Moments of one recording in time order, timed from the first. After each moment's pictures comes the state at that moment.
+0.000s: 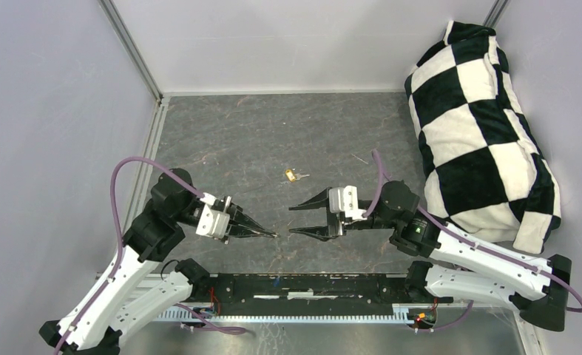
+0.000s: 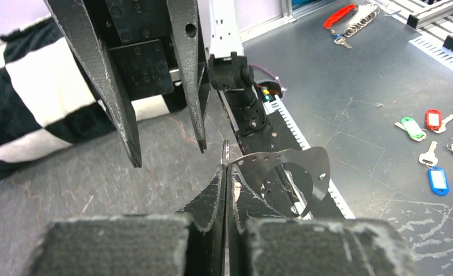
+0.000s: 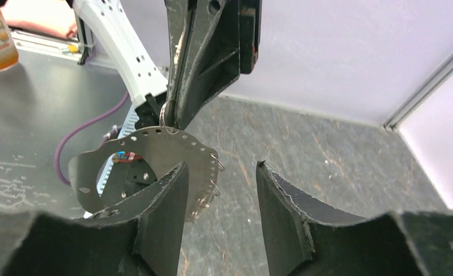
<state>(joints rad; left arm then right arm) -0.63 0.66 0.89 -0.41 1.19 0.46 1.08 0.89 0.79 0.17 -0.52 -0.21</state>
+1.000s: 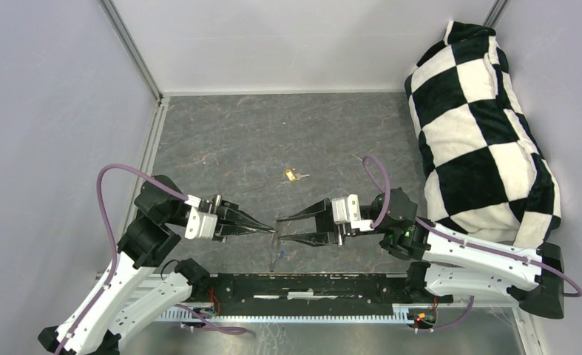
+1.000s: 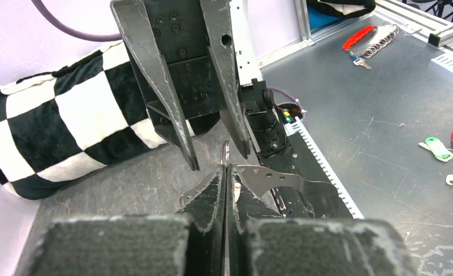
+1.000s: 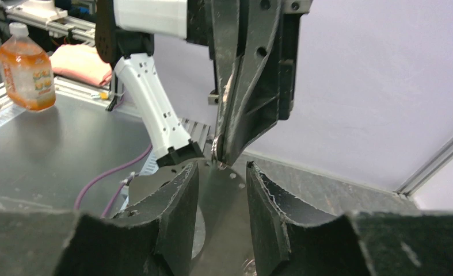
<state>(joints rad) -0.63 0.62 0.89 -0.20 1.17 0.32 1.18 0.95 0.77 0.44 -0.54 -0.17</state>
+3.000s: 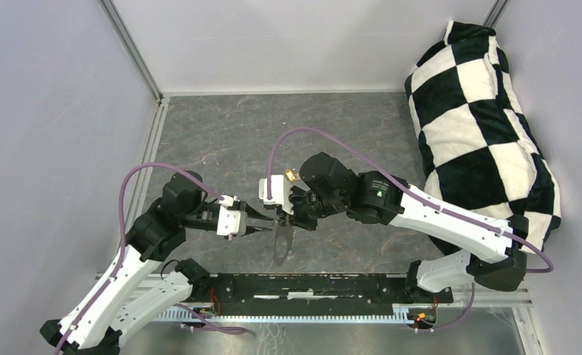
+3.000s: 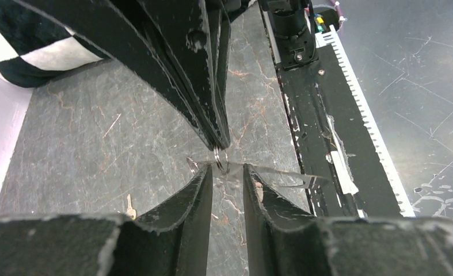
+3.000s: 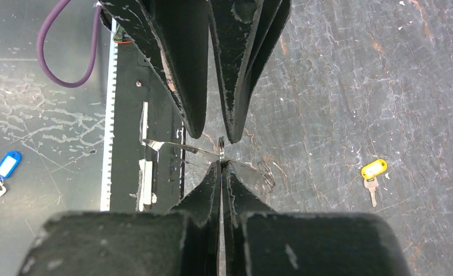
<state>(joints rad) -0.63 0.66 0.88 -0.62 0.92 0.66 1.19 1.35 1.47 -0.75 -0.29 -0.30</state>
